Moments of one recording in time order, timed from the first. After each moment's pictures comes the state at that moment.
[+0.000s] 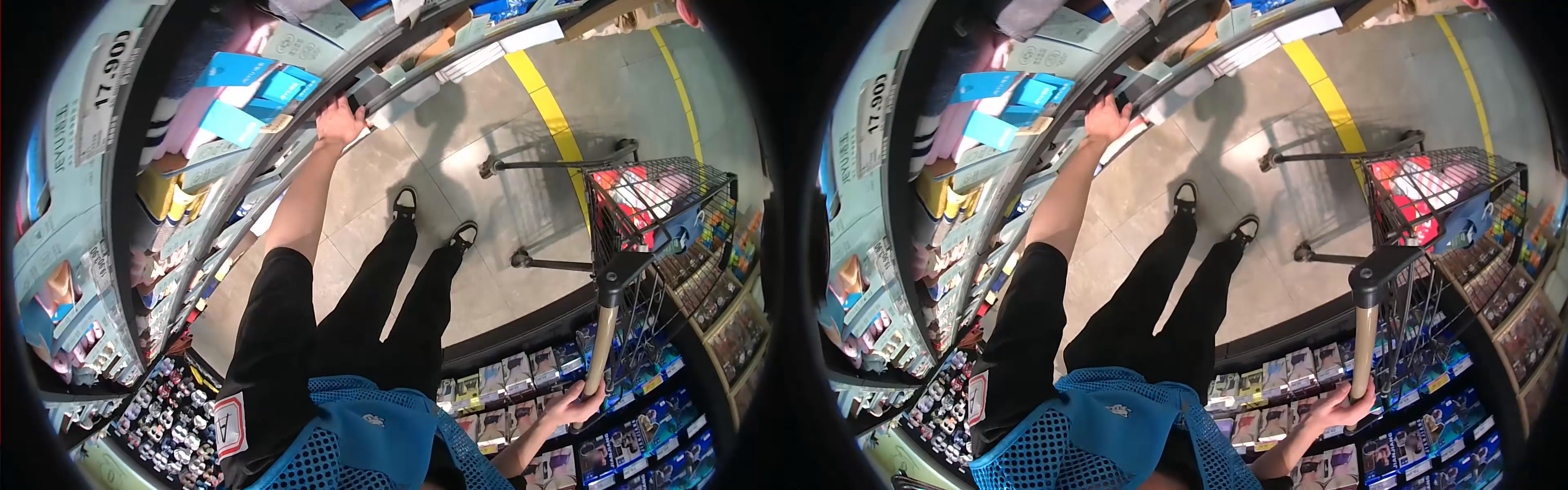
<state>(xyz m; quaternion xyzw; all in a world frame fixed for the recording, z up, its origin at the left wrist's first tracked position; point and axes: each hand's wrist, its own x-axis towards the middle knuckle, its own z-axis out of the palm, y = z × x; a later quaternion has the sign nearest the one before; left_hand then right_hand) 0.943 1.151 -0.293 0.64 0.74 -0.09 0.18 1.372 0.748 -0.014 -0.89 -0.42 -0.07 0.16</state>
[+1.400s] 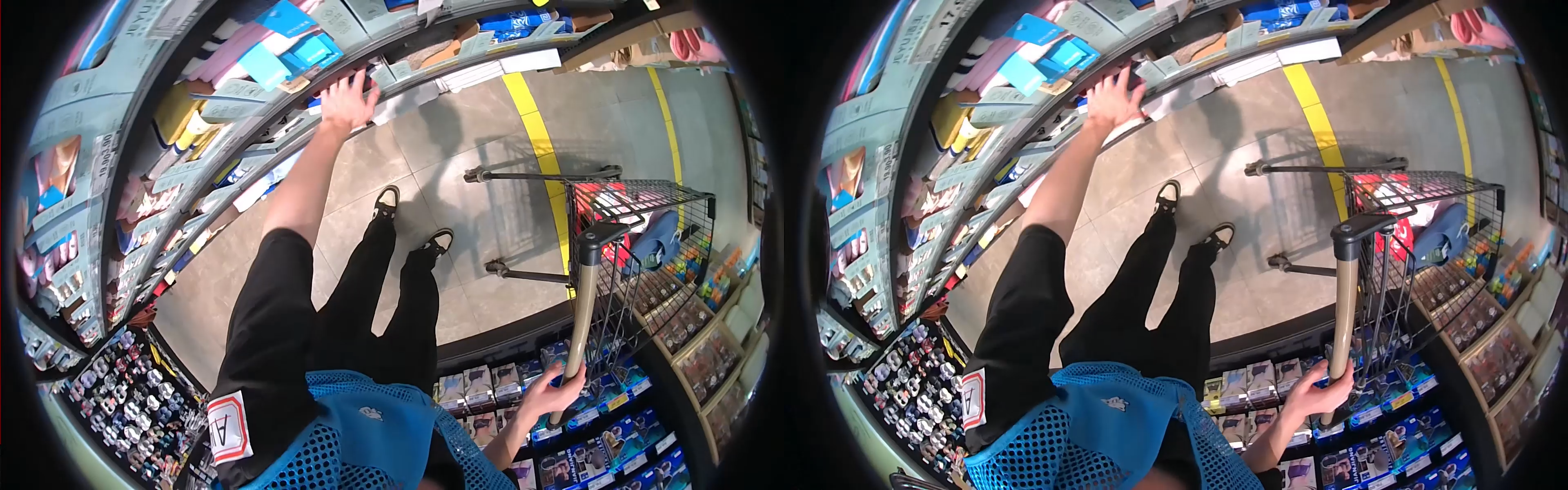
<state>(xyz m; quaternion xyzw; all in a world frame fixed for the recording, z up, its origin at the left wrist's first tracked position) 0.981 1.127 -0.224 0.70 0.71 -0.04 -0.04 1.391 0.767 -0.002 -0.84 -0.52 -0.09 0.12</state>
